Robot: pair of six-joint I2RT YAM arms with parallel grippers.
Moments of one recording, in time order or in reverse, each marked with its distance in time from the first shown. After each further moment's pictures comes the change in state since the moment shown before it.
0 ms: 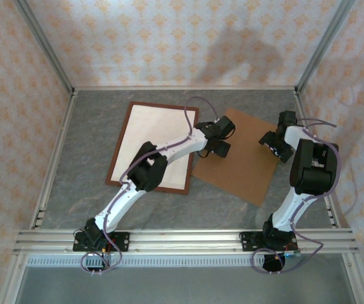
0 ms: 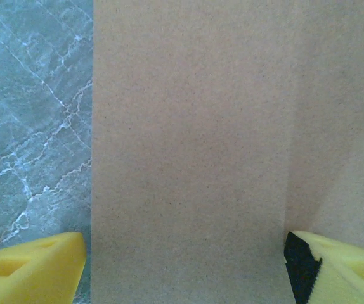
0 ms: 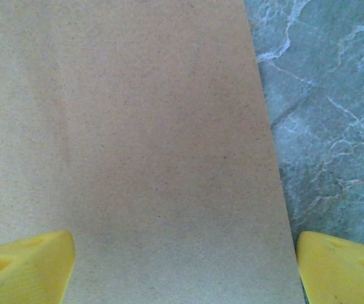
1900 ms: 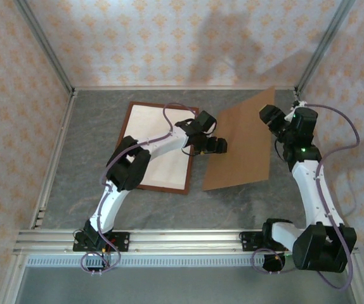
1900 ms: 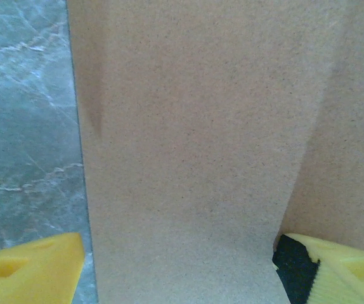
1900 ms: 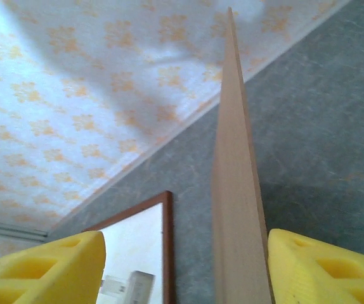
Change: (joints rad) left arm 0.085 -0.279 -0.447 0.310 0.495 -0.299; right arm 0.113 -0.728 -0.206 0.367 -0.269 0.151
